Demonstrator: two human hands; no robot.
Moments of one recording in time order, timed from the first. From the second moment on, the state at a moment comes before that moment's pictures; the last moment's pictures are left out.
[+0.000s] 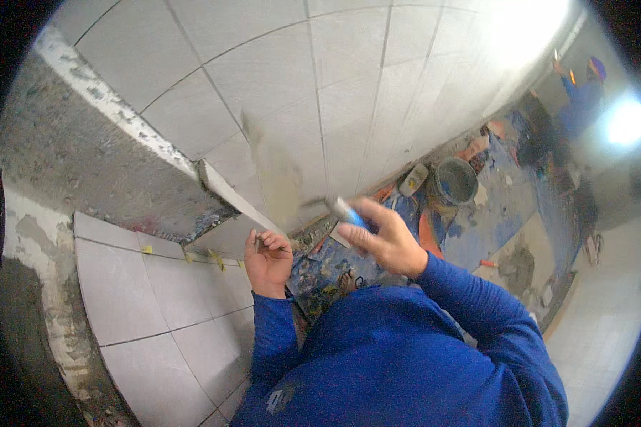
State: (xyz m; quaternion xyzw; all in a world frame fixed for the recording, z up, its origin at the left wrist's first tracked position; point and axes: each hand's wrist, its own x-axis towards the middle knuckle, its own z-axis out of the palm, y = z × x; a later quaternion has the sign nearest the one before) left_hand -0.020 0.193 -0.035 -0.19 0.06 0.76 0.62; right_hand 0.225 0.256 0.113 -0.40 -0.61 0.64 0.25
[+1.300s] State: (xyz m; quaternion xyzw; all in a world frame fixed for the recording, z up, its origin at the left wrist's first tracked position) left_hand -0.010 0.189 -0.072 -0.15 0.06 0.71 0.68; right_hand 0.237 0.390 0.057 -0.27 -0.34 0.67 0.60
